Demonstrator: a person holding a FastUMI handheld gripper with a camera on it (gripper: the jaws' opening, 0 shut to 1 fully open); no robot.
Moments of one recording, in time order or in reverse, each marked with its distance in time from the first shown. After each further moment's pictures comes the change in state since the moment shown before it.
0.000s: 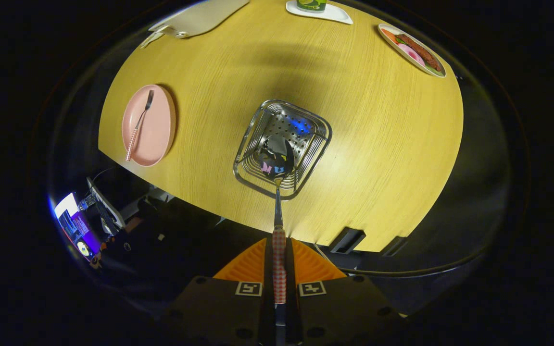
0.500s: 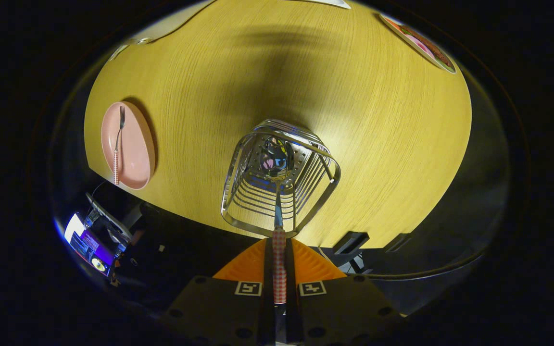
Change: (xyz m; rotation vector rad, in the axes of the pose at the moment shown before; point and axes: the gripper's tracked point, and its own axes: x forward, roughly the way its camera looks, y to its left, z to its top) arm 0.015 0.000 0.030 0.065 0.106 -0.011
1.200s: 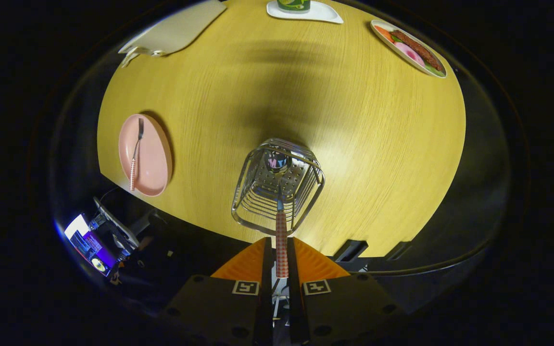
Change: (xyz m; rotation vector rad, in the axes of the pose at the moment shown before) arm -0.038 0.004 0.009 -0.004 -0.215 0.070
